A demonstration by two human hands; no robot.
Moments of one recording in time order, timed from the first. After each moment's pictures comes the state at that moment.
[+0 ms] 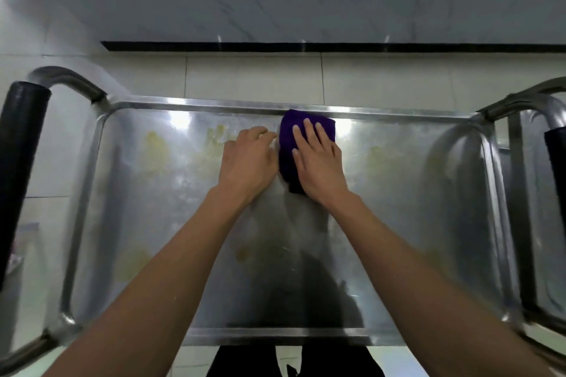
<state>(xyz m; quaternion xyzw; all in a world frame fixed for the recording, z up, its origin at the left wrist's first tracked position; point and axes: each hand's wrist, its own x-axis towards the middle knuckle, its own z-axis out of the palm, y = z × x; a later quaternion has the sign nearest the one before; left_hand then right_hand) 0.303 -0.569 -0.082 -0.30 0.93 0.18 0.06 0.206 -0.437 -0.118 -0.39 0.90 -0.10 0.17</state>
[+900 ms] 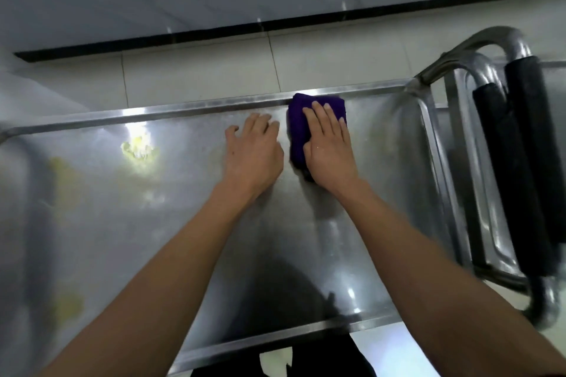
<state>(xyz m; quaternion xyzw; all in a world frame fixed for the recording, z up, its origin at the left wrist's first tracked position) 0.207 -0.476 -0.099 -0.17 0.97 0.14 0.10 0.120 -0.330 -0.125 -0.31 0.94 -0.08 0.12</state>
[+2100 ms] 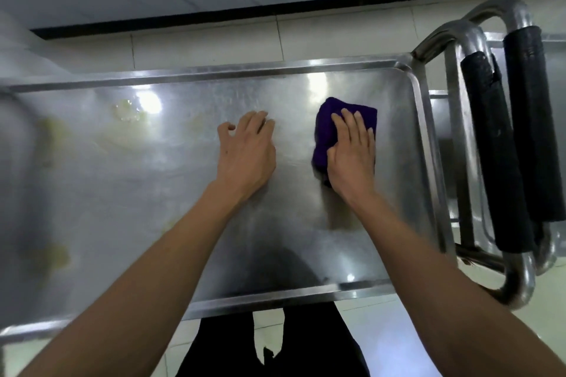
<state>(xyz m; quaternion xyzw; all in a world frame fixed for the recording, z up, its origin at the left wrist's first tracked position) 0.248 -0.432 -0.107 -0.18 0.97 0.11 0.07 0.146 -0.245 -0.134 -0.25 0.96 -0.13 0.10</state>
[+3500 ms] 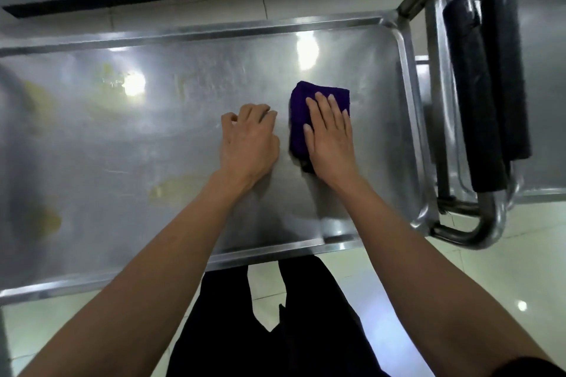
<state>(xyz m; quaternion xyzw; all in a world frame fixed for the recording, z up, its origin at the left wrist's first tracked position) 0.277 -0.368 -0.098 -0.17 0.97 0.14 0.07 0.191 -0.212 -0.131 -0.30 0.94 -0.11 0.13</state>
